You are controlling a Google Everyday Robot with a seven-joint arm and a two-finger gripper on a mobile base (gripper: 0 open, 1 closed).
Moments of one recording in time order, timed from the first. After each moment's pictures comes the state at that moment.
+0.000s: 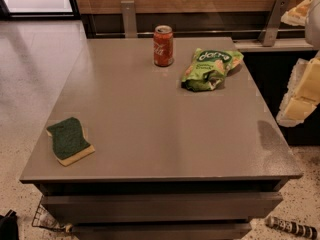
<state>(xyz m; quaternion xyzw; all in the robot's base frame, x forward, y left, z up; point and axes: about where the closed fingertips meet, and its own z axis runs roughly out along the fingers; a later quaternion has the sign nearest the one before) 0.433 -0.203 1.017 -0.60 0.77 -0.08 0.21</state>
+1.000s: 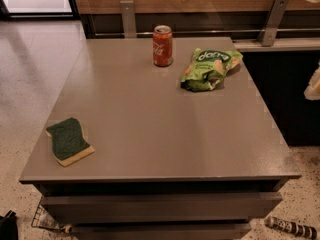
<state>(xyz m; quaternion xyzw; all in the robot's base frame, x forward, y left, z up) 0.478 -0.250 1.032 -0.63 0.72 -0.07 0.28</state>
